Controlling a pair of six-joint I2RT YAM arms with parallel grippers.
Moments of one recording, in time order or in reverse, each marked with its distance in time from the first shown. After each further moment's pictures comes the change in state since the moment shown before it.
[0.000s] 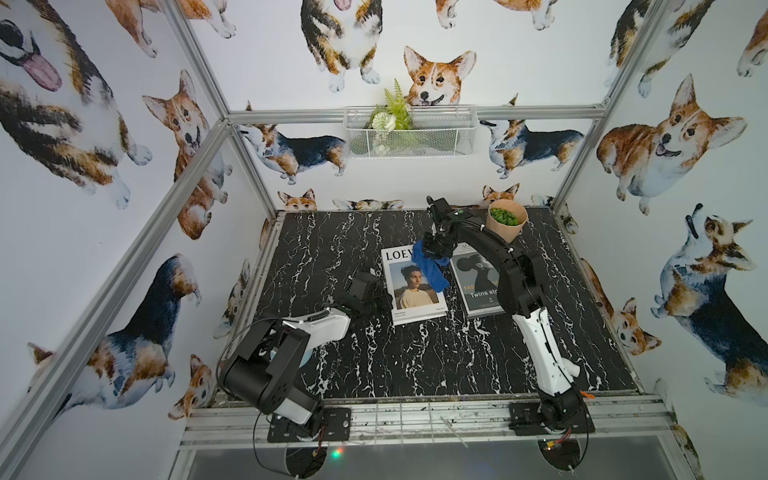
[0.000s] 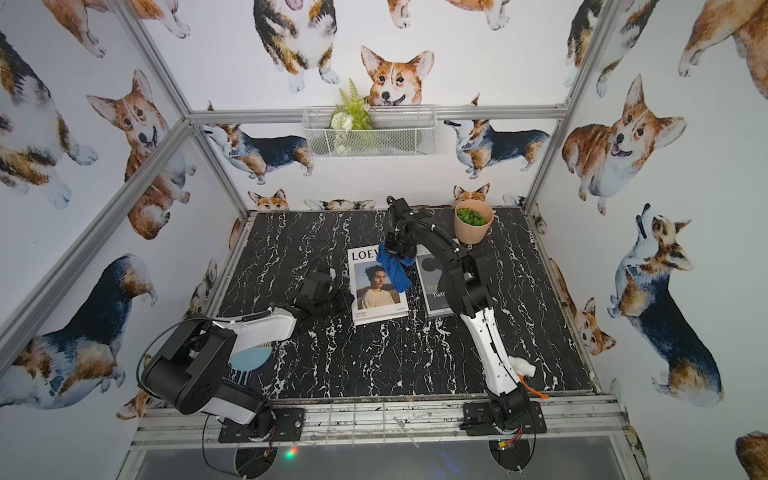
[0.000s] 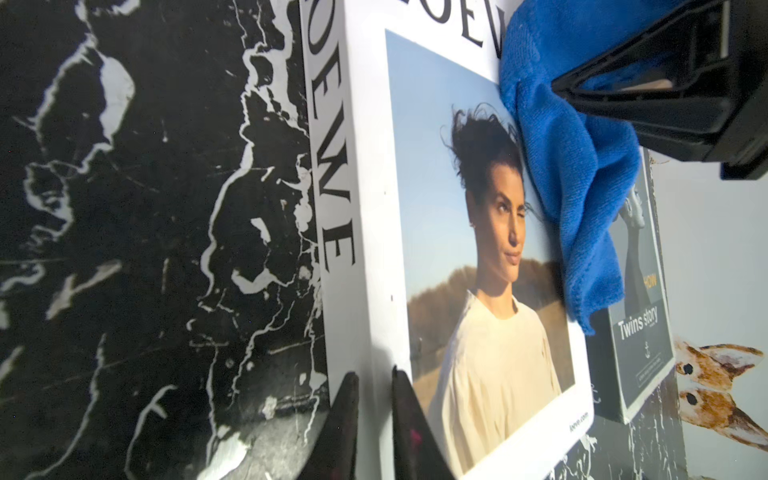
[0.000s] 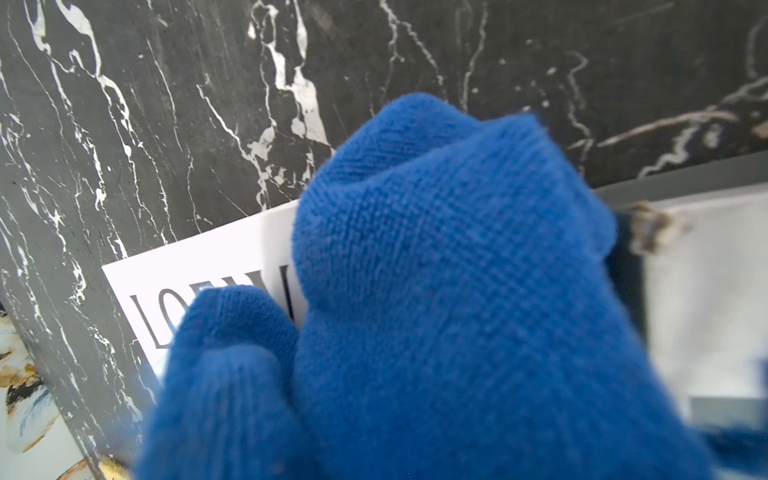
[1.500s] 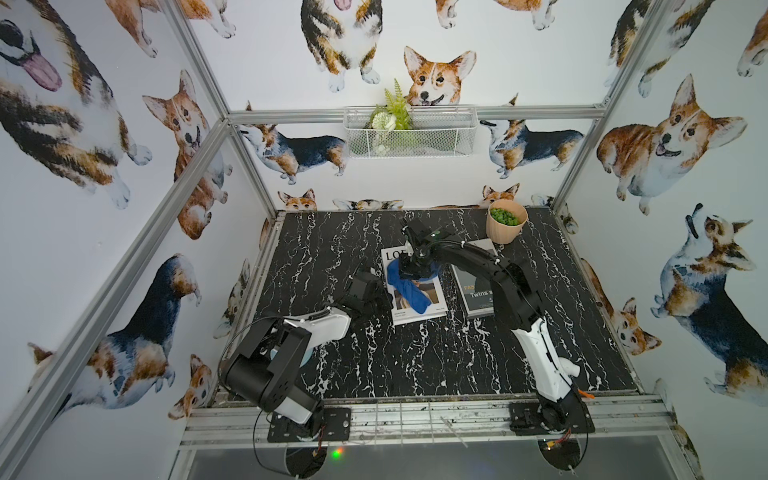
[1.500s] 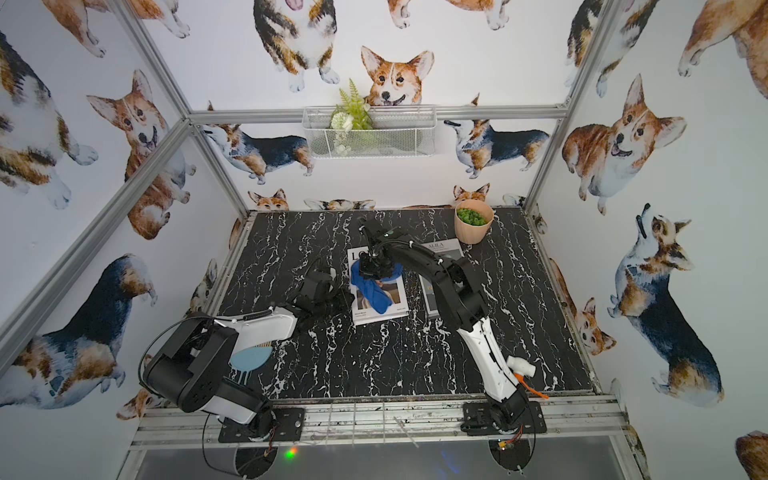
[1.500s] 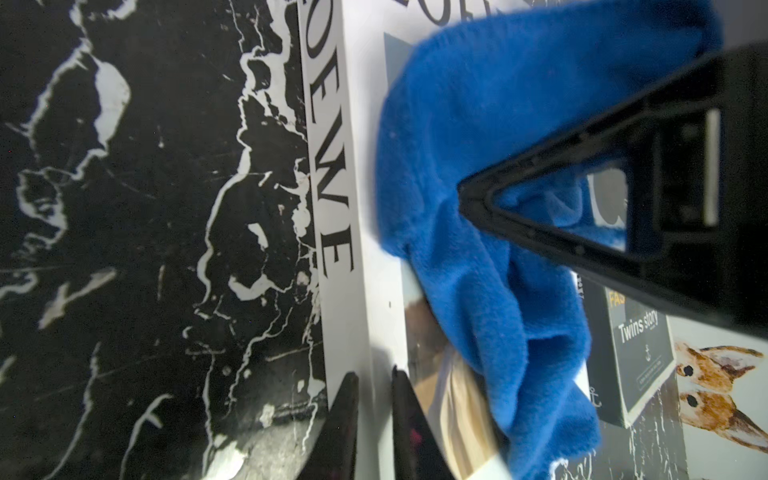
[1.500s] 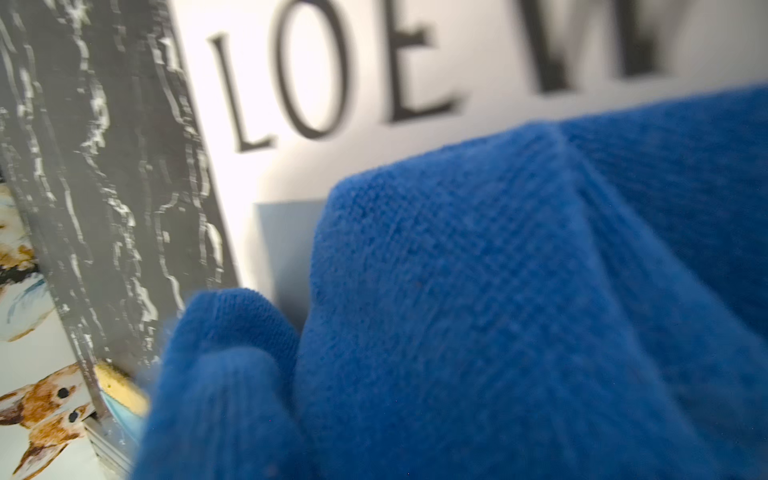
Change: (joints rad) left arm 0.000 0.014 0.004 0.012 0.000 0.000; right arm 0.171 -0.100 -0.220 0.152 -0.046 0.029
